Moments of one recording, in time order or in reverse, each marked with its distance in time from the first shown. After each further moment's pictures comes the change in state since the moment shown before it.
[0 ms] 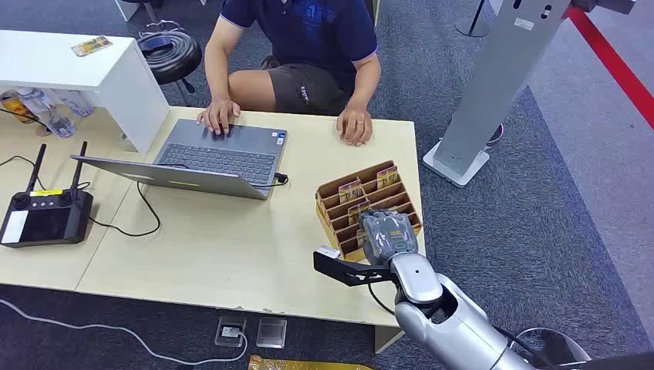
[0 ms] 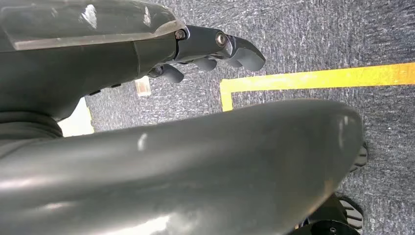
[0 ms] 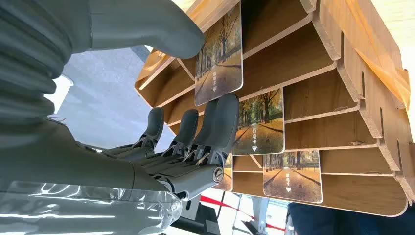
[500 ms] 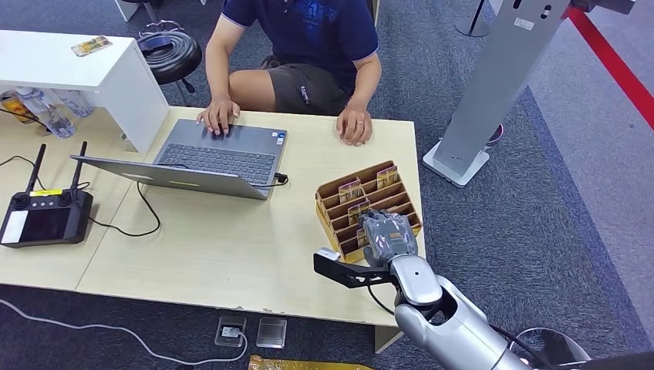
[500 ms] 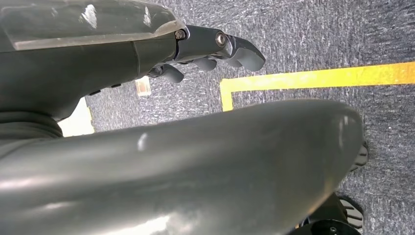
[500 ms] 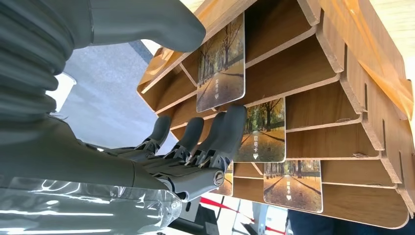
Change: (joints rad) left arm 0.000 0.000 0.000 0.000 0.002 -0.005 0.000; right arm 0.008 0.000 0.000 0.001 0.006 0.000 0.003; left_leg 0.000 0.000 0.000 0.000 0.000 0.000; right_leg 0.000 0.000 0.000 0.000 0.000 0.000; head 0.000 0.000
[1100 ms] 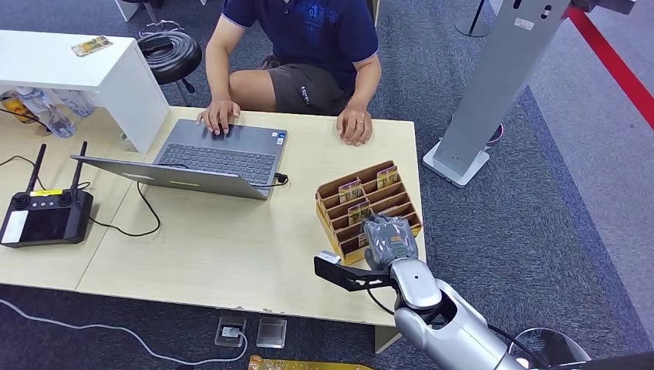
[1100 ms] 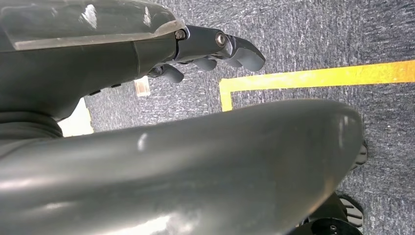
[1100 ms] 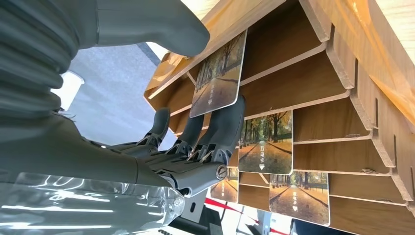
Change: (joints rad) left arm 0.000 0.000 -0.001 0.000 -0.006 -0.005 -0.003; right arm 0.017 0.000 -0.002 -0.001 0.010 0.001 0.010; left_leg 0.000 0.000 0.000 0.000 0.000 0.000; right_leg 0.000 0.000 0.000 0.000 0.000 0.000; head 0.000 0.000
